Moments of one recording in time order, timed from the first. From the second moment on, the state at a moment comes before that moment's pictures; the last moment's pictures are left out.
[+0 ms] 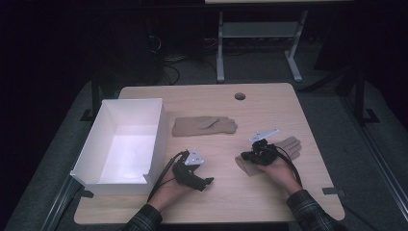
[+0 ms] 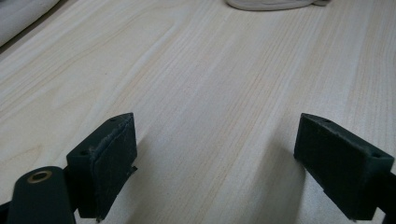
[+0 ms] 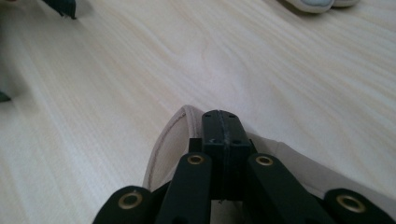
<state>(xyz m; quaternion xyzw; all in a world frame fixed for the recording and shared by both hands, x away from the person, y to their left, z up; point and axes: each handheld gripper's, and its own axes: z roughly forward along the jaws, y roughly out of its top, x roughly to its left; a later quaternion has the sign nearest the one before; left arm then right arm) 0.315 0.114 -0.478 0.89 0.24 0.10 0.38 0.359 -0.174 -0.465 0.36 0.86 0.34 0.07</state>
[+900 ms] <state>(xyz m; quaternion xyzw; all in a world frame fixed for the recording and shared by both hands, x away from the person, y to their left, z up) 0.313 0.114 -0.479 0.89 0.25 0.10 0.38 0.282 -0.227 -0.462 0.36 0.87 0.33 0.05</state>
